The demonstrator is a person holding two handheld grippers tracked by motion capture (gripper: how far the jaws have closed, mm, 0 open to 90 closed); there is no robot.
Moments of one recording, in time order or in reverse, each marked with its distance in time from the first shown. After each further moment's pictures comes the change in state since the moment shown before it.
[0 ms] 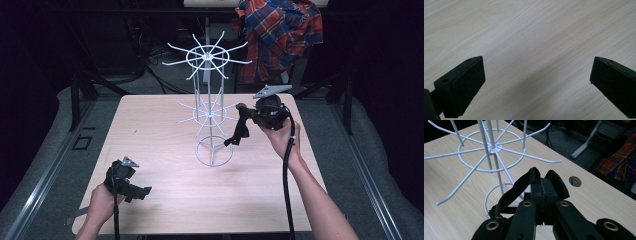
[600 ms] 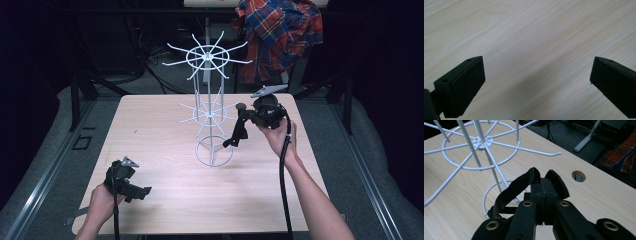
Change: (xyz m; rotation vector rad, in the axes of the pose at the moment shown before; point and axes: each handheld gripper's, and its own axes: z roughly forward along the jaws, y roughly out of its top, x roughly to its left) left arm 0.000 0.000 0.000 -0.001 -0.001 -0.001; right arm -0.008 -0.005 0.020 0.035 0.016 0.048
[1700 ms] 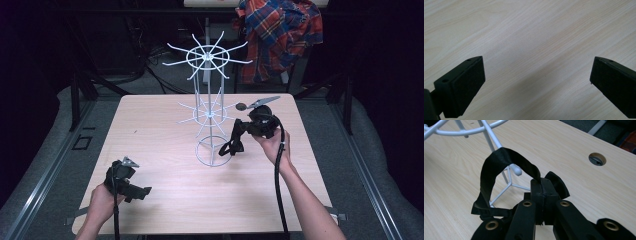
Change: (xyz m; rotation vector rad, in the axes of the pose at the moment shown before) left arm 0.000 0.000 0.000 0.003 0.001 0.000; right arm 0.001 -0.030 0.034 0.075 0.065 0.054
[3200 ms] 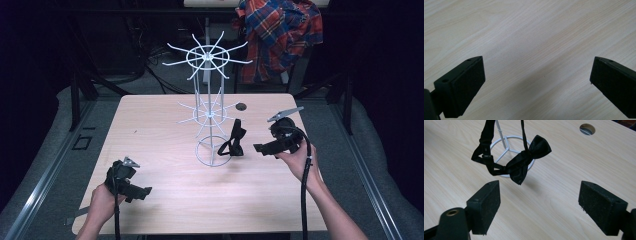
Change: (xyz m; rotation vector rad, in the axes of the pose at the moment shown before) left arm -0.002 0.001 0.000 0.004 0.006 0.003; right arm -0.001 -0.041 -0.062 0.097 -0.035 0.006
